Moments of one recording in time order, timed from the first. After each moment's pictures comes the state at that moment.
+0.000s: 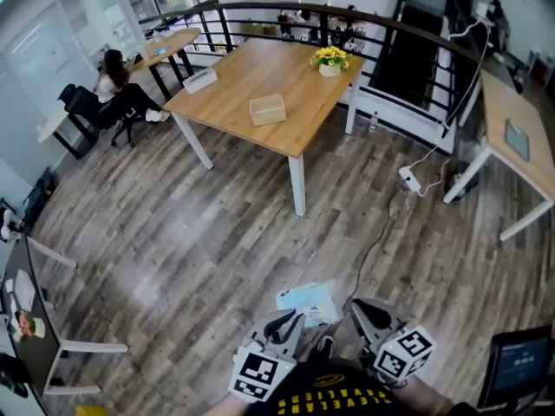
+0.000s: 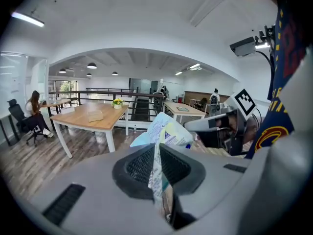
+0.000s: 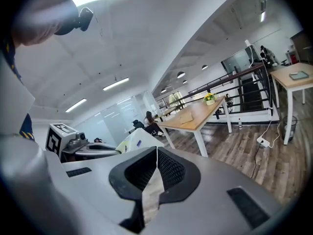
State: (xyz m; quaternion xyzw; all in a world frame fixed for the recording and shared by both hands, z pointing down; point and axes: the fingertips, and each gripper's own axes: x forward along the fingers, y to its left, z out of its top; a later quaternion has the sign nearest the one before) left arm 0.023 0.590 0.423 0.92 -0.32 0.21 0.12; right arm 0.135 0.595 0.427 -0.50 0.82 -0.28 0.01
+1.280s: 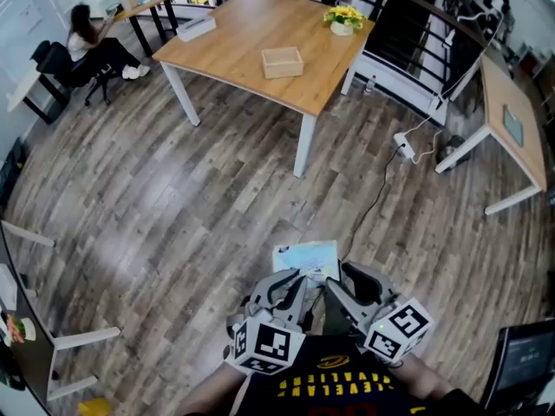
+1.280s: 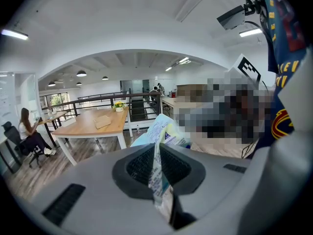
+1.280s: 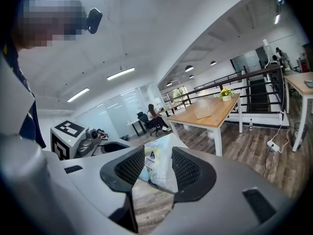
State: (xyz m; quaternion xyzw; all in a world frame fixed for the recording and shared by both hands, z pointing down) left arm -0.089 0.523 0.435 0.93 -0.27 0.25 0.06; right arm -0.035 0.531 0.409 -0.48 0.84 -0.26 -0.05
